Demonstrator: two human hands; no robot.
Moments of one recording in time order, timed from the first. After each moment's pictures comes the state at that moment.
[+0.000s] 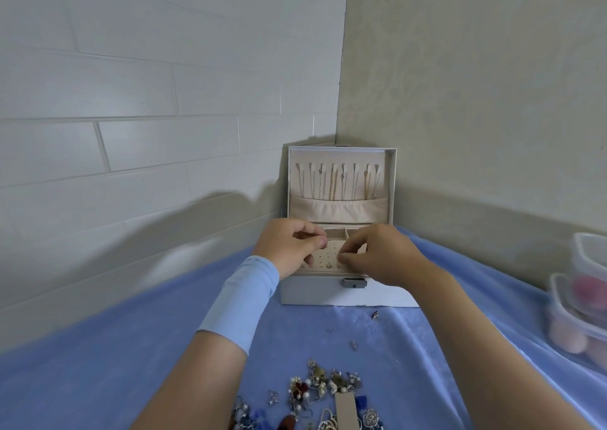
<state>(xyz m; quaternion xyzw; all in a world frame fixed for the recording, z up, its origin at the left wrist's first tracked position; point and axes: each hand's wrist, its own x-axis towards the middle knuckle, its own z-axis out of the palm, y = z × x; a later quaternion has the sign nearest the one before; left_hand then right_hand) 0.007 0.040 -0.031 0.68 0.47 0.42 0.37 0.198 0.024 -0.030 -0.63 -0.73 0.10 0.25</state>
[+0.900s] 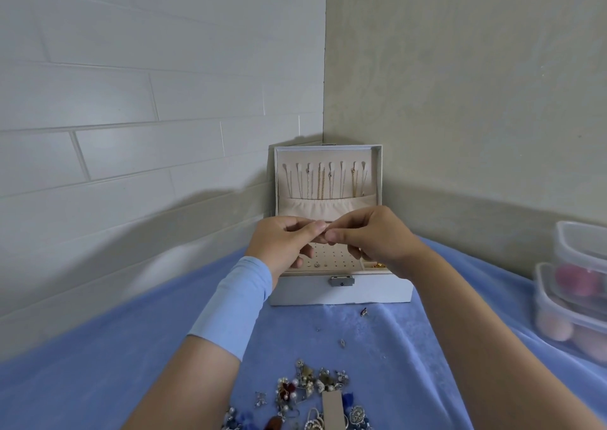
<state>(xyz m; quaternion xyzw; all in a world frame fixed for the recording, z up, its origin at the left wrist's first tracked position) 0.026 0.025 -0.019 0.61 0.44 0.47 0.46 0.207 0.014 -0.011 -0.49 -0.65 0.37 0.44</state>
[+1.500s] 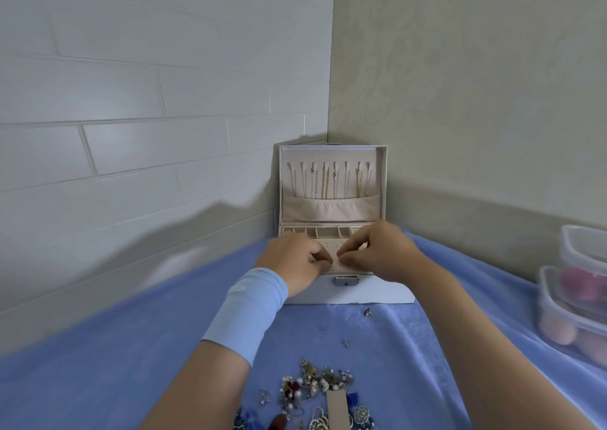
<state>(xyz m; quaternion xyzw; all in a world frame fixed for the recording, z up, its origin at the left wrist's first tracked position) 0.022 0.042 -0.045 0.82 0.50 0.24 0.13 0.212 0.025 -0.034 -0.65 -0.68 0.17 0.30</state>
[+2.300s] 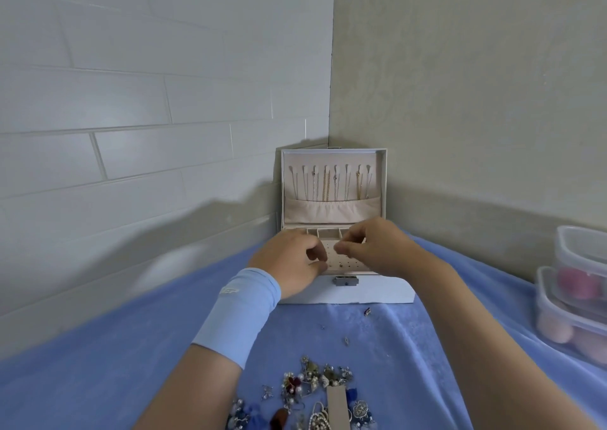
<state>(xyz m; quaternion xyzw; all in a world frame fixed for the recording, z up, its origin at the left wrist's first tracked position) 0.013 0.028 -0.033 0.84 0.48 0.24 0.09 0.208 0.022 -0.020 -0.62 -0.72 0.16 0.28</state>
